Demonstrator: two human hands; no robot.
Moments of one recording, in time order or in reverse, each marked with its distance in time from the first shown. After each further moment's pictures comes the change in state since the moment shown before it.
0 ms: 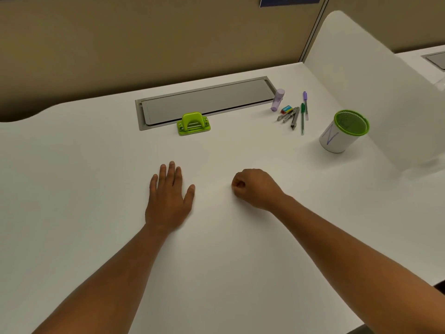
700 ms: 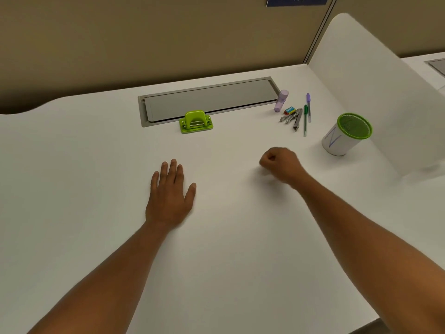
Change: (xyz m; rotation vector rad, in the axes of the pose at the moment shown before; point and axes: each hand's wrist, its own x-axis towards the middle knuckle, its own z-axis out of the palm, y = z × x) left_hand -0.001 -0.001 0.001 0.006 0.009 0.003; right_hand 0.022 0.043 -0.047 0.292 0.167 0.330
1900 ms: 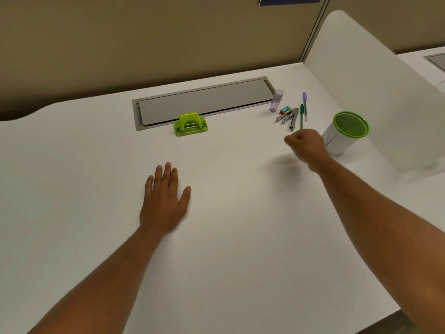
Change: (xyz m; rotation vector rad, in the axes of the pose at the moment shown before) left_hand 0.000 -0.001 0.000 0.004 -0.031 -0.018; right_hand 0.038 0.031 -0.052 0.087 0.245 0.147
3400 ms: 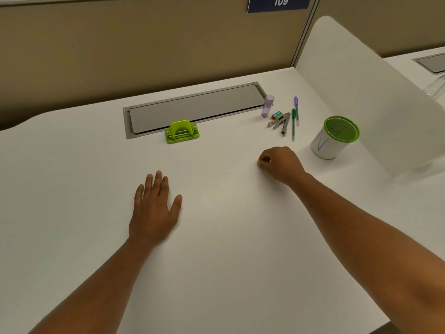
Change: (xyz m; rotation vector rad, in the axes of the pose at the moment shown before) left_hand 0.001 0.001 0.001 0.006 0.001 0.009; right_hand -0.004 0.016 0.032 -0.429 -0.221 -0.320
